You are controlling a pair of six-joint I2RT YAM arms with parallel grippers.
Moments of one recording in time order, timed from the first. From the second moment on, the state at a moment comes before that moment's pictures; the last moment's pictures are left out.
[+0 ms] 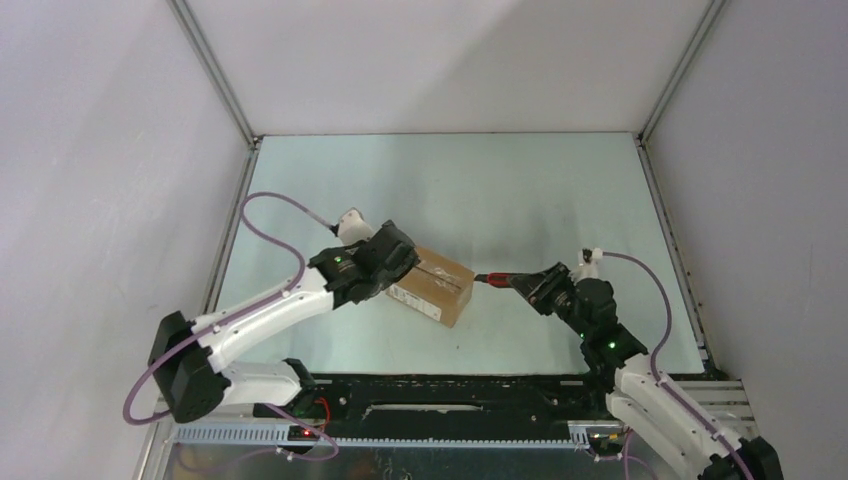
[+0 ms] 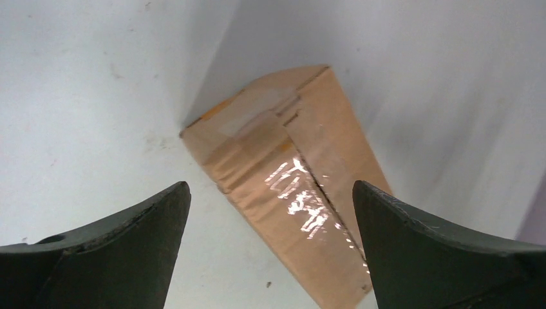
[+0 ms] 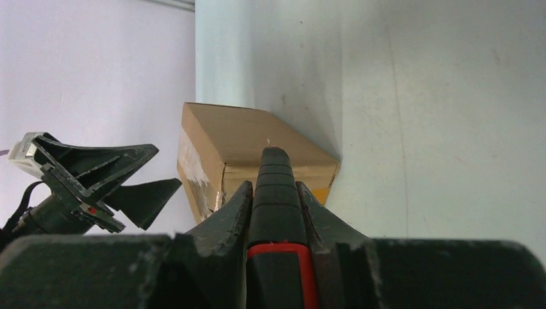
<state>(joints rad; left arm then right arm) -0.87 1.26 1.01 -0.79 -0.56 -1.35 0.41 0.57 0.15 0.11 -0.13 1.16</state>
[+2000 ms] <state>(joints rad) -0.87 1.39 0.98 -0.70 -0.34 -1.72 0.52 0.51 0.04 0.27 -0.14 1.34</state>
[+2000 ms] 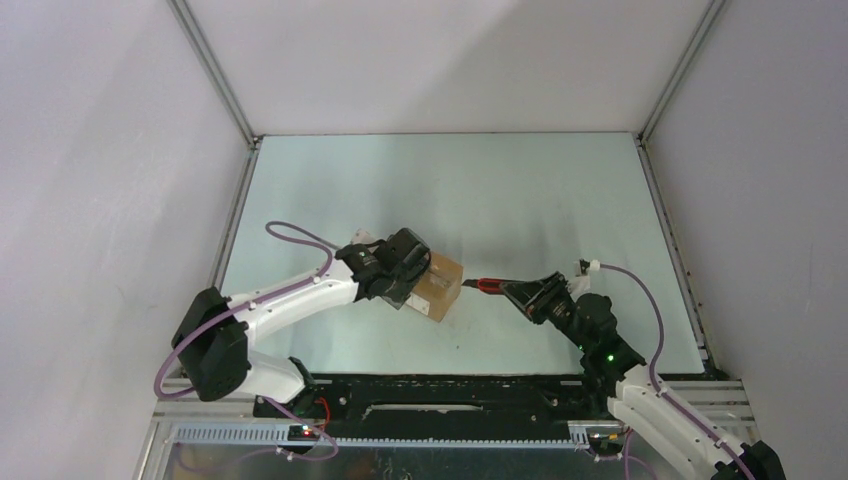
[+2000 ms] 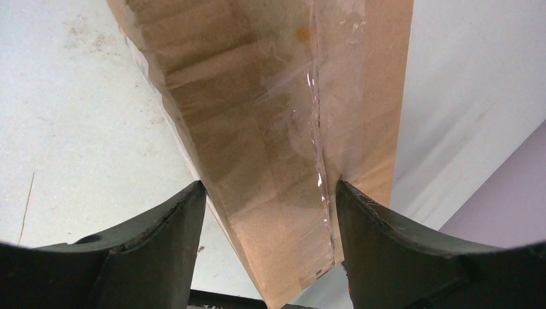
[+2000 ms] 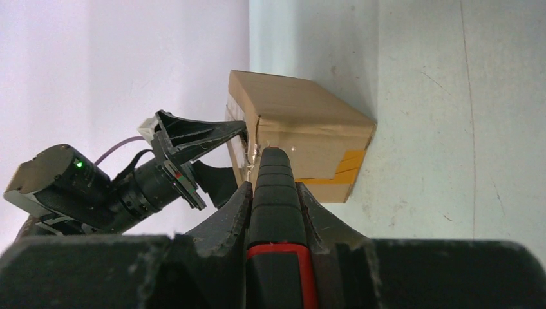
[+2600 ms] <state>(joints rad) -0.87 1.39 0.98 -0.73 -0.34 -1.74 0.53 0.55 0.02 0.39 -0.11 1.39</state>
